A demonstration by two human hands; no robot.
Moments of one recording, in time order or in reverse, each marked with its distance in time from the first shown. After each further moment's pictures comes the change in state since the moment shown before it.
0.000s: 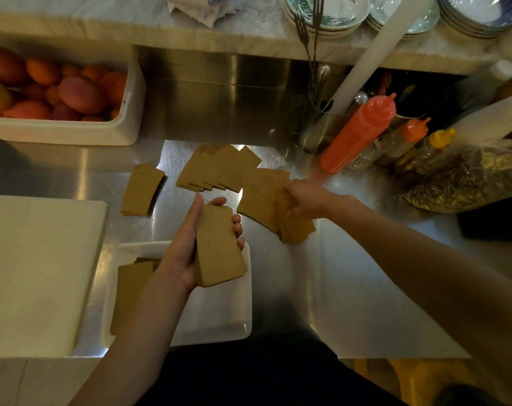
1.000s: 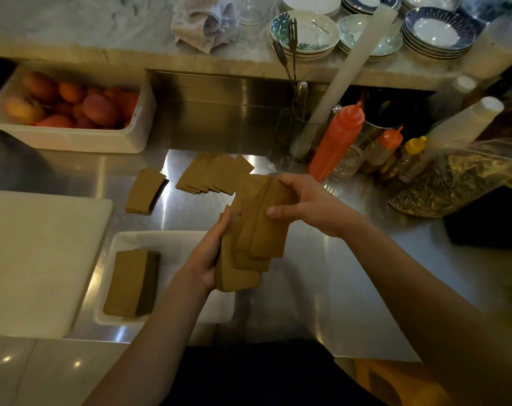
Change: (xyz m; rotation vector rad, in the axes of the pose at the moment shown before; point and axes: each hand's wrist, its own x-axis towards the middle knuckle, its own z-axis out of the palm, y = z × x) left_hand -0.009 -0.062 0.032 0.279 0.097 -0.068; right_hand -0.126 -0.032 -0.024 1.002 0.143 -0.305
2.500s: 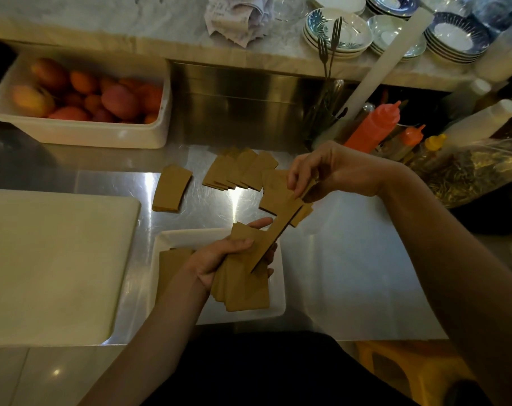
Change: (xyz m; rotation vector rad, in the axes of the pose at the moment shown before) left_hand -0.032 0.038 -0.094 -0.089 -0.500 -0.141; right_hand 0.036 -0.082 0.028 -0.195 -0.285 -0.026
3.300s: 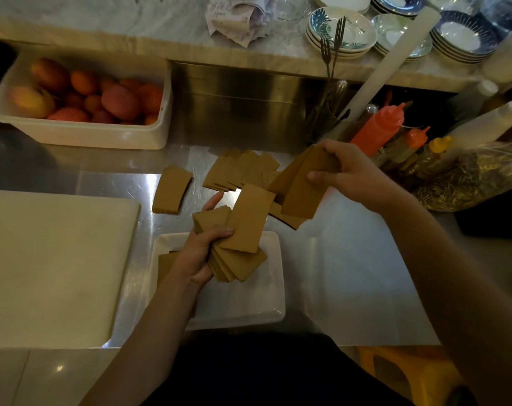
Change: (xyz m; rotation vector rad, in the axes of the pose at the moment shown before) left_hand -0.001 0.014 -0.010 0.110 0.427 0.450; right_hand -0.004 0.020 0.006 -0.163 0.544 0.127
